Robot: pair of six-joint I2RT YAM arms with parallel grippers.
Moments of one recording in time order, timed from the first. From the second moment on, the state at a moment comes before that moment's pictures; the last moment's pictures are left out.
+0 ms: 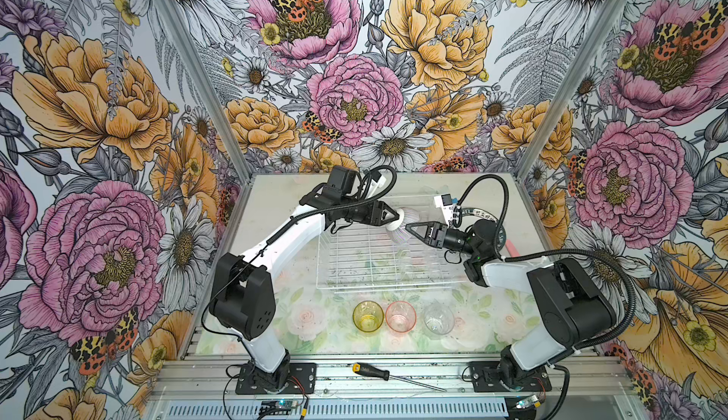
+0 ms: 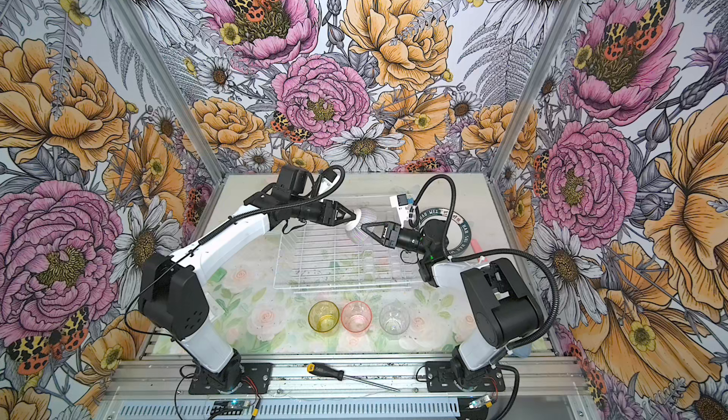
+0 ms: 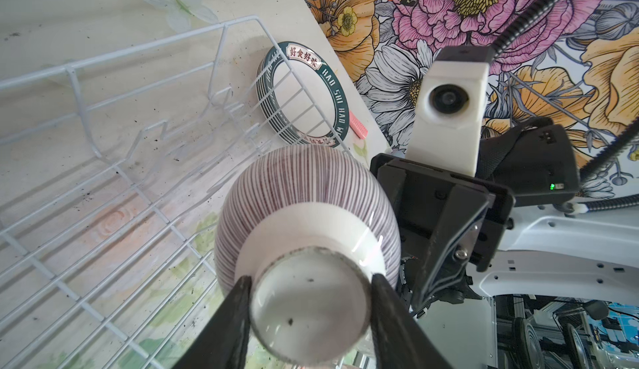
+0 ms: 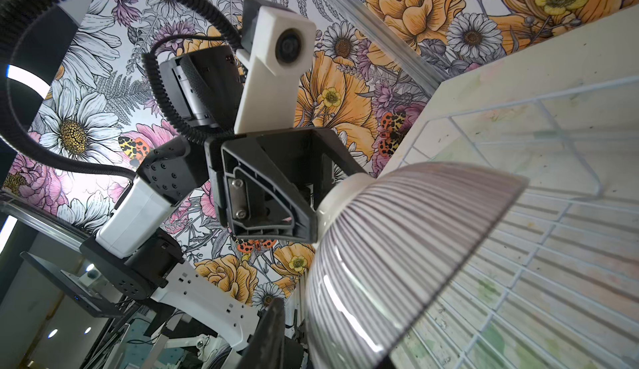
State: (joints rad) left arm -0.47 1.69 1.46 -0.50 0.72 -0.27; right arm 0.32 1.60 0.63 1.16 -0.97 1.10
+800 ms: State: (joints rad) left arm -0.46 1.67 1.46 -0.45 0.75 -0.30; right arm 0.34 1.68 0.68 1.25 -0.97 1.21
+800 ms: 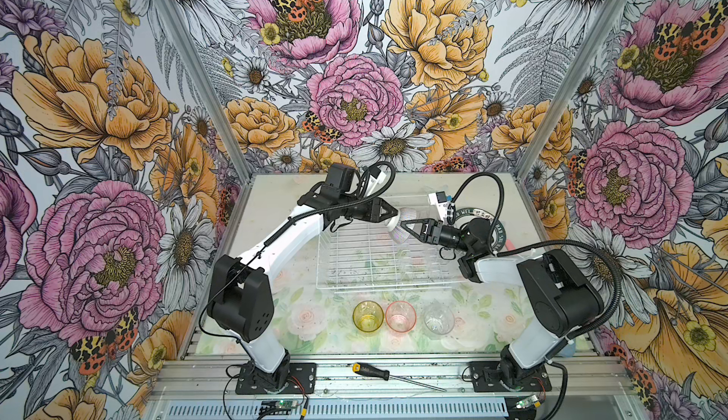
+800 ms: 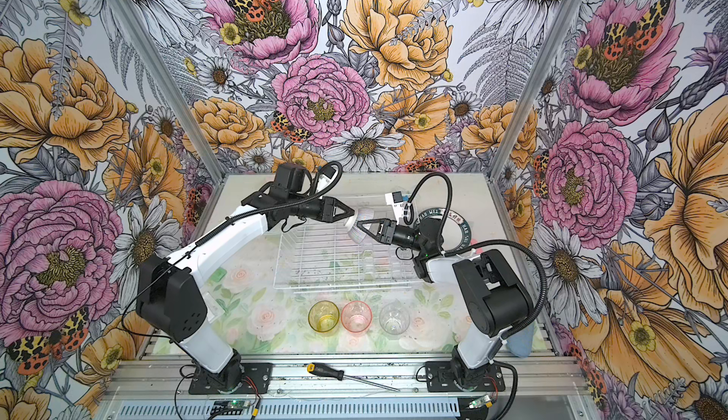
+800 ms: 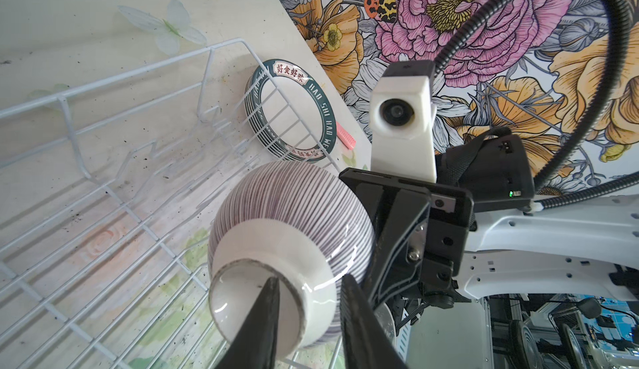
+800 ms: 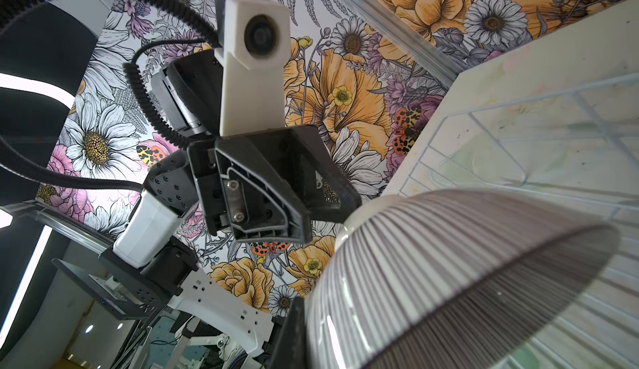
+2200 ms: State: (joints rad) left arm -0.01 1.05 1.08 -0.61 0.20 -0.30; right arm 1.22 1.55 1.60 -0.89 -0.37 -0.15
